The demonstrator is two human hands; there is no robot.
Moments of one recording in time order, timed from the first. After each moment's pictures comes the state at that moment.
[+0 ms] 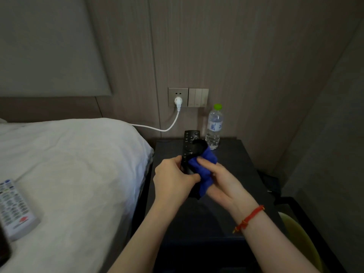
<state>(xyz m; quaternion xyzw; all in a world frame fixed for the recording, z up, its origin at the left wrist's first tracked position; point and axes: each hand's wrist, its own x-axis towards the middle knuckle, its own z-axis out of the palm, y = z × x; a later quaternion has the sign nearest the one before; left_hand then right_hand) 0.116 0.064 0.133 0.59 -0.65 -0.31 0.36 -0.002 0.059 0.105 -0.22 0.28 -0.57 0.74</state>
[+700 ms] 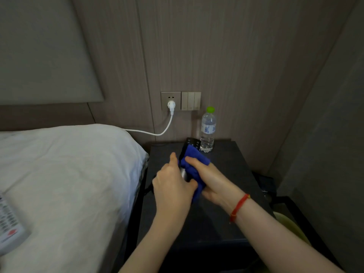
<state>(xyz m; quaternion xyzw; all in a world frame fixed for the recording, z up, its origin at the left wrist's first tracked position) 0.098 0.060 0.121 0.64 -0.69 -0.14 0.30 0.006 0.047 0.118 -0.25 0.45 -0.55 0.66</state>
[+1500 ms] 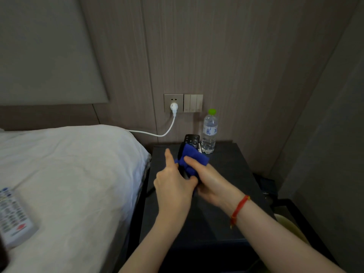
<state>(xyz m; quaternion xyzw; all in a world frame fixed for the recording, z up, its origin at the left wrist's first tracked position) 0.098 0.067 0.121 0.63 -0.64 -0.20 0.39 0.013 0.059 0.124 -0.29 0.43 -0.53 0.66</state>
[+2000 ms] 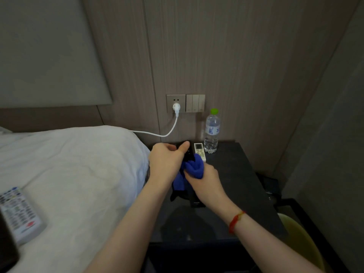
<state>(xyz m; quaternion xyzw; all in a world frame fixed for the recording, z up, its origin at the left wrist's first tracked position) 0.114 0.034 0.162 0.60 -0.57 -0.36 0.44 0.017 0.062 0.098 -0.55 0.59 -0.49 0.32</state>
